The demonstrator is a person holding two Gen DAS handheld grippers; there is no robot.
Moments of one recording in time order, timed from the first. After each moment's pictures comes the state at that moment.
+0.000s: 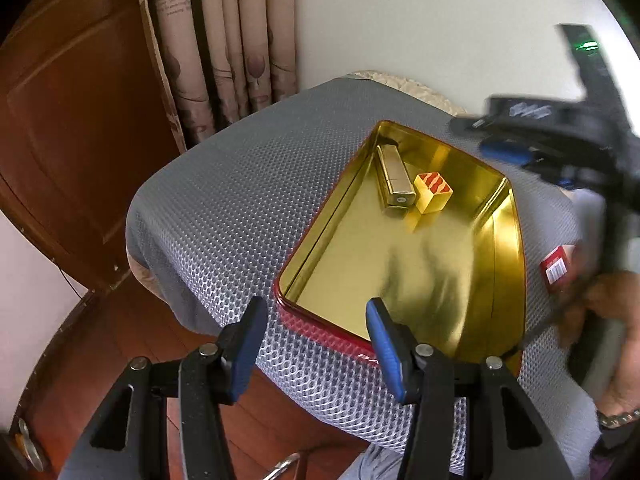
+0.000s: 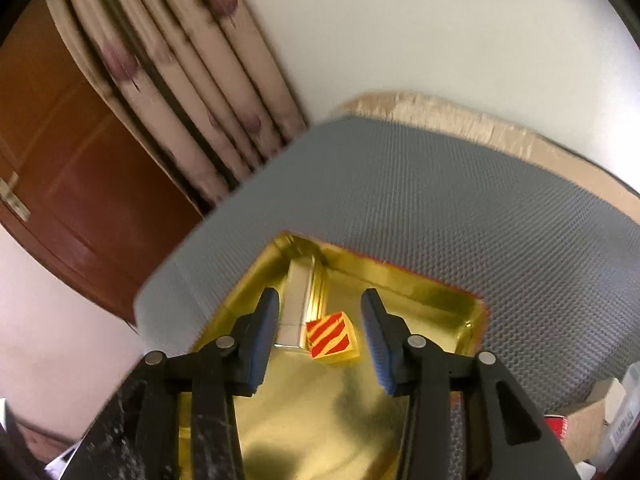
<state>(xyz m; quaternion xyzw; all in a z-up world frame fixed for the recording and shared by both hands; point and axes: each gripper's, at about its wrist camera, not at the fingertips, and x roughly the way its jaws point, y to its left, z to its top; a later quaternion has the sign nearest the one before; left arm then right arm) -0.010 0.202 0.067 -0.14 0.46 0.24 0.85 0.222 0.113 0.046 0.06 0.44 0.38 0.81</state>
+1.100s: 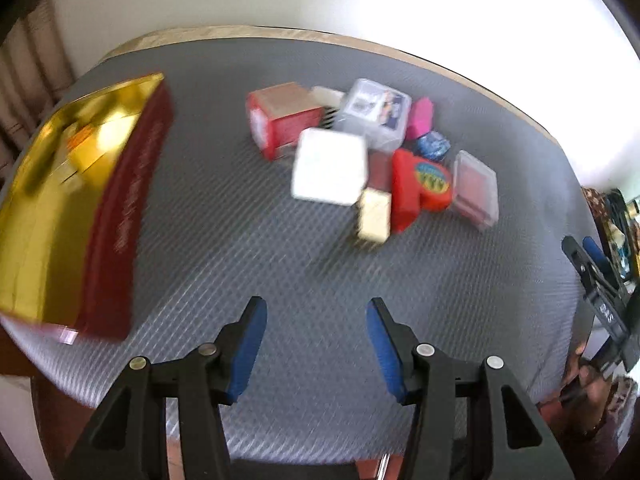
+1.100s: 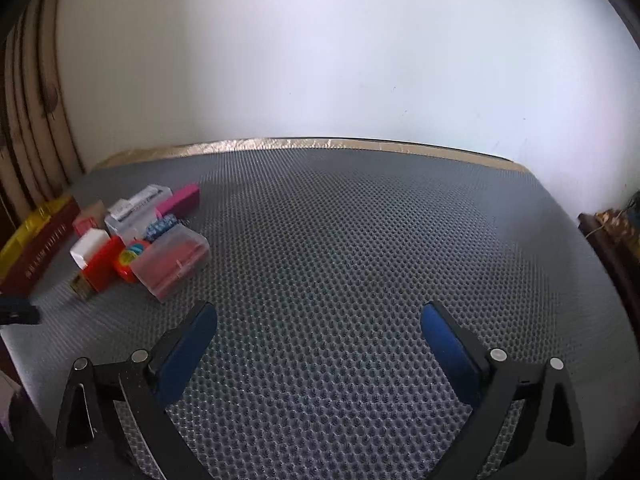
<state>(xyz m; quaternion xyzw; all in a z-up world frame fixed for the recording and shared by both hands) 0.062 -0.032 0.029 -0.05 0.56 -0.06 0.83 0.055 -0.339 -0.035 0.07 0.35 0.03 0.93</state>
